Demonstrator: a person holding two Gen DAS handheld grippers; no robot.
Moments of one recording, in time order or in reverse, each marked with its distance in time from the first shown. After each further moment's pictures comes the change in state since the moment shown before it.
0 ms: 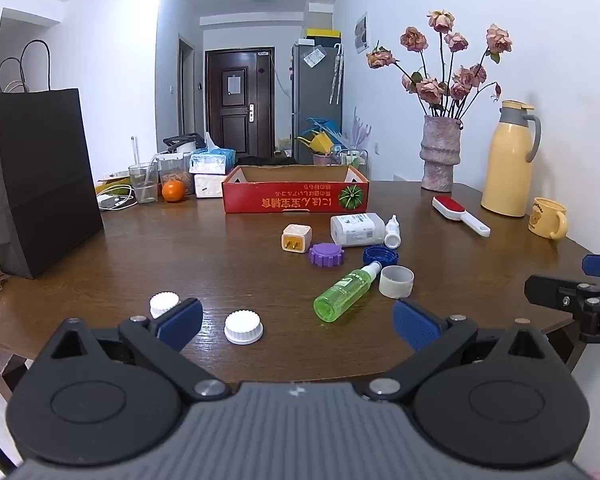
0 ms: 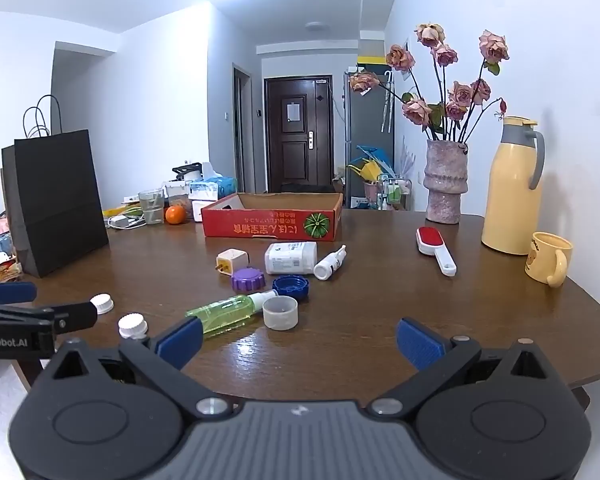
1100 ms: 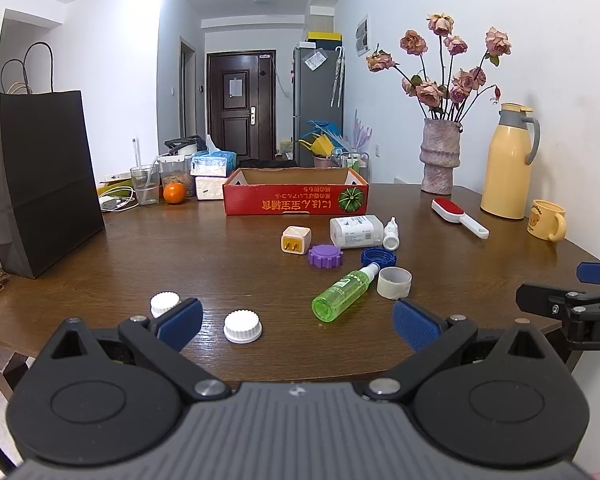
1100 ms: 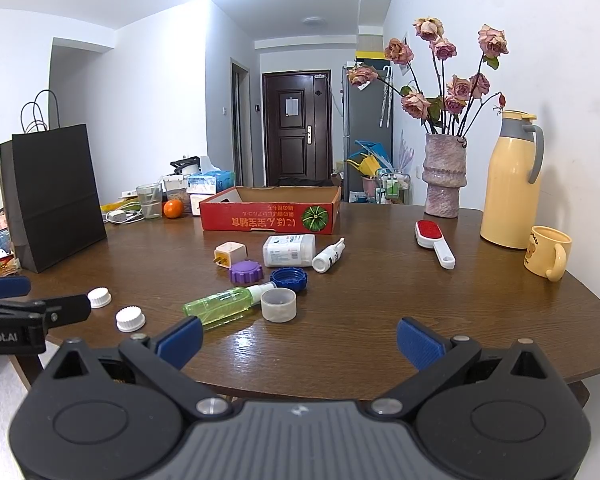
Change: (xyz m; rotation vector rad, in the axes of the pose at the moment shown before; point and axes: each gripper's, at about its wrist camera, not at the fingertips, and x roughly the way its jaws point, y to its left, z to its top) left arm -0.006 0.000 0.003 -0.008 -0.009 0.001; right arm 0.002 0.000 -0.003 0.006 0.005 -0.008
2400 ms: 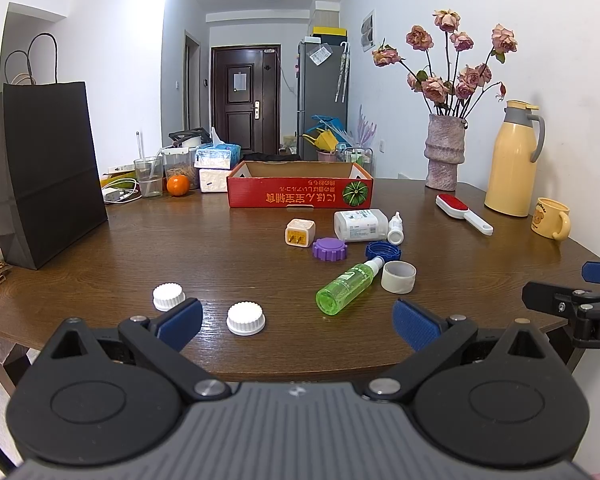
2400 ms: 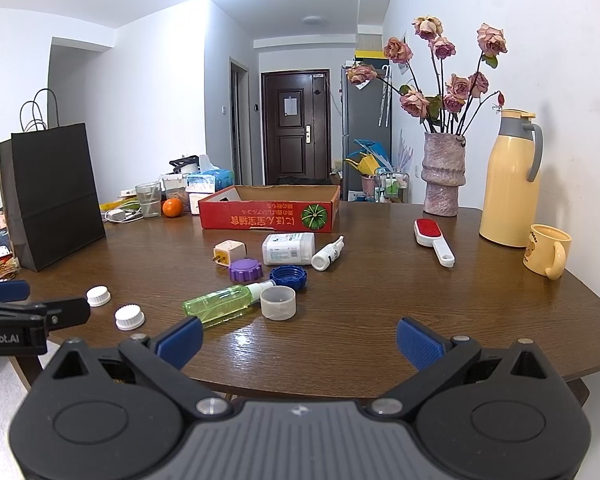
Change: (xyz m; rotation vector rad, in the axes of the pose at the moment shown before) left arm 0.000 0.001 -0.005 -0.010 0.012 0.011; right arm 0.000 0.000 -0.001 0.000 0.002 0.000
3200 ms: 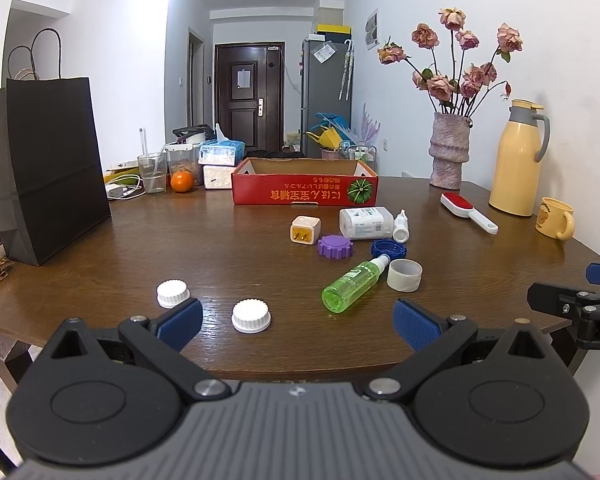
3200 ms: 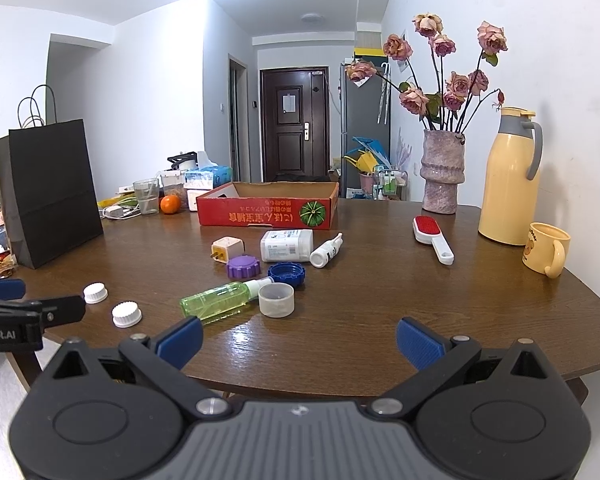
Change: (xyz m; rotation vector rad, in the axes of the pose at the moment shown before) left arm 0.005 0.005 -0.004 -0.012 0.012 0.010; right arm 0.002 0.002 -0.005 -0.004 0.012 -0.005
